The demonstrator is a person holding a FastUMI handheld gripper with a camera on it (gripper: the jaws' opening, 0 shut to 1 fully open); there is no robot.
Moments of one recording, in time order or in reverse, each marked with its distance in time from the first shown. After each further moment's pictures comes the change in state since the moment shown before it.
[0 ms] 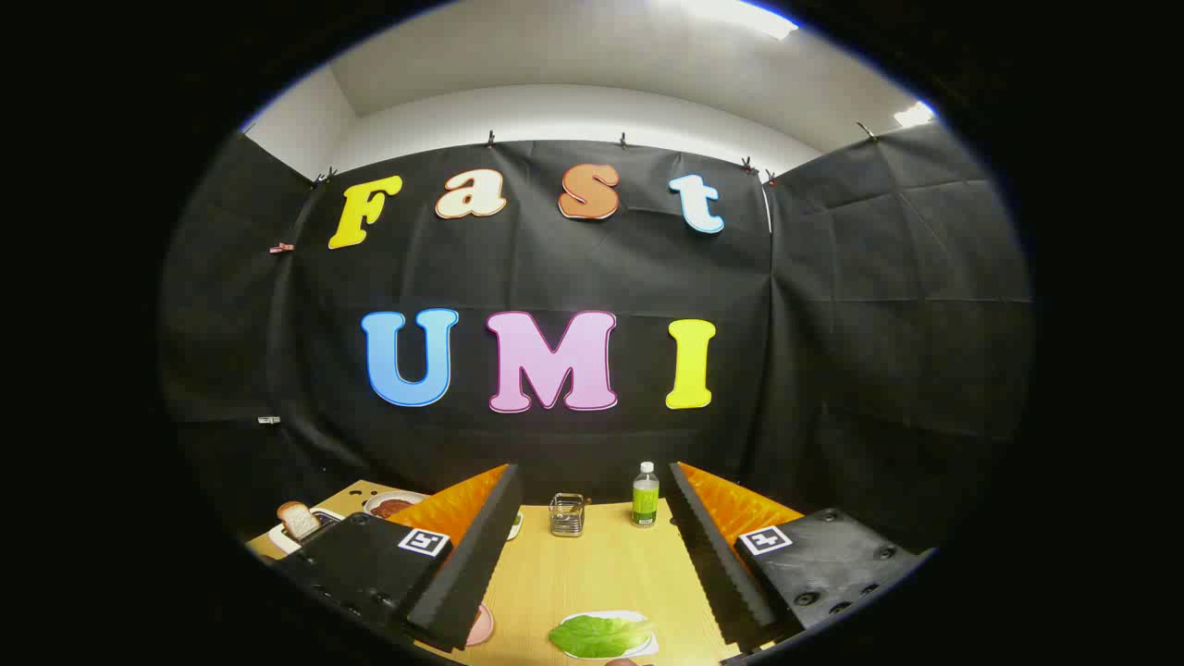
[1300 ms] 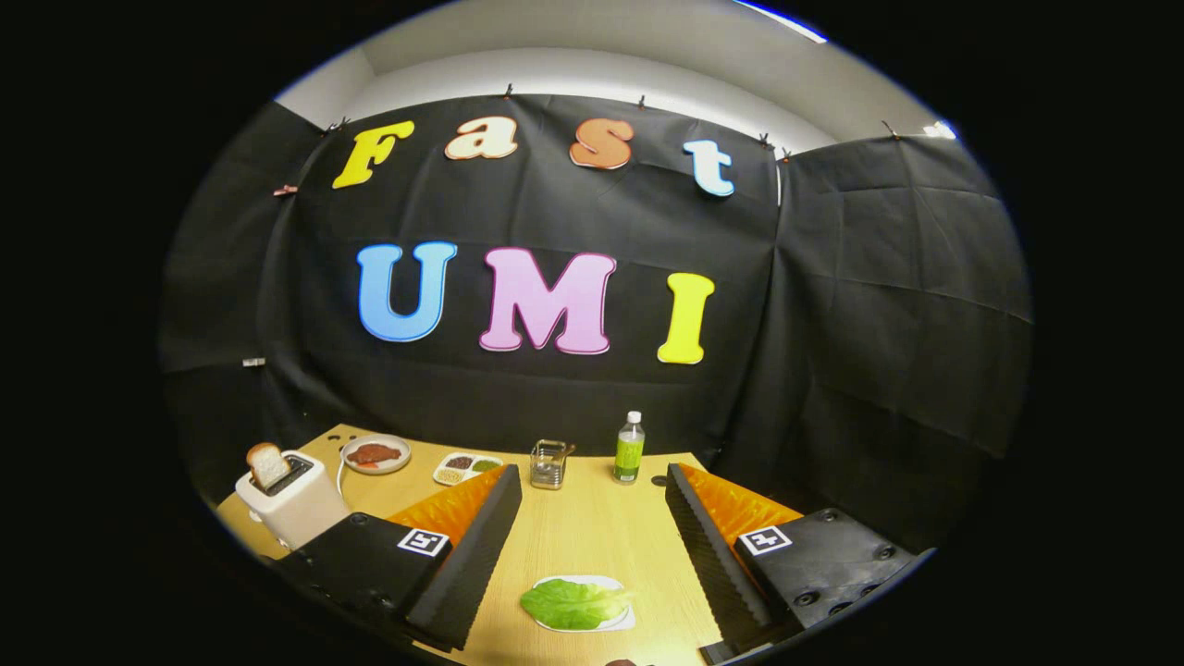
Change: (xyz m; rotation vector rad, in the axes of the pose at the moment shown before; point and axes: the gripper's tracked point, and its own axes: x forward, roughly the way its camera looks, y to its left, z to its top) arm -0.003 0.005 -0.088 -0.100 0.200 0.035
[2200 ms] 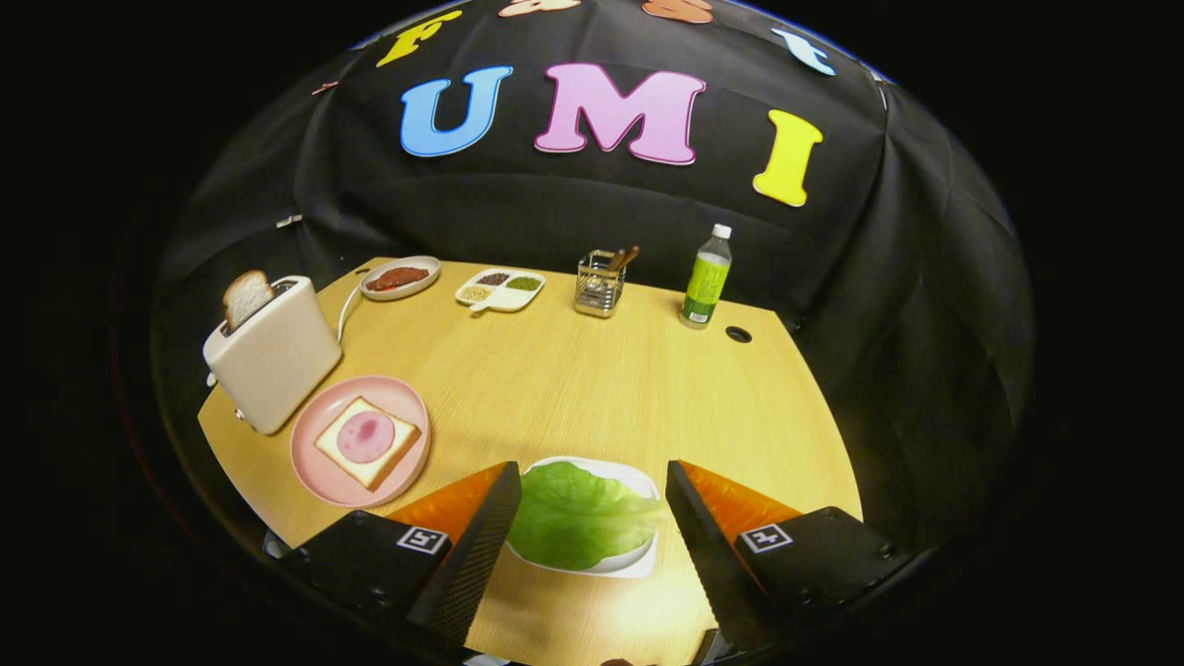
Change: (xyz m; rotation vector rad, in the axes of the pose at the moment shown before) arm 0.071 0.006 -0.218 -0.119 0.512 0.227
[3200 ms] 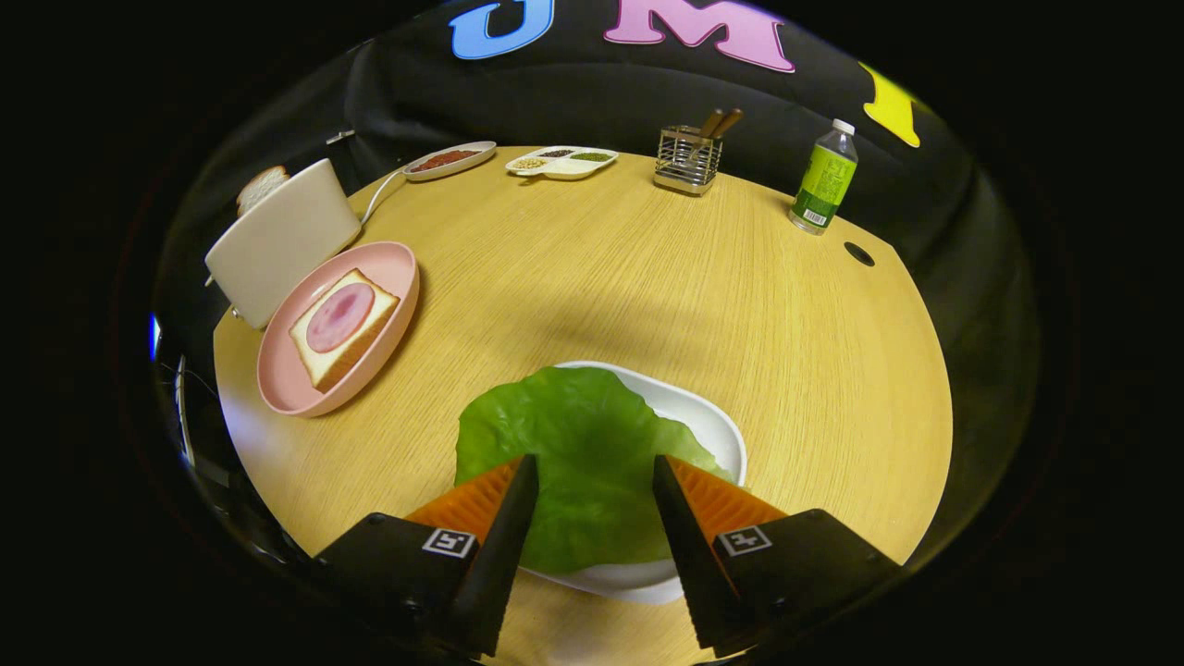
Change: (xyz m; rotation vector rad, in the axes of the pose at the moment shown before) arm 0.087 0.012 -0.090 -0.100 0.275 0.224
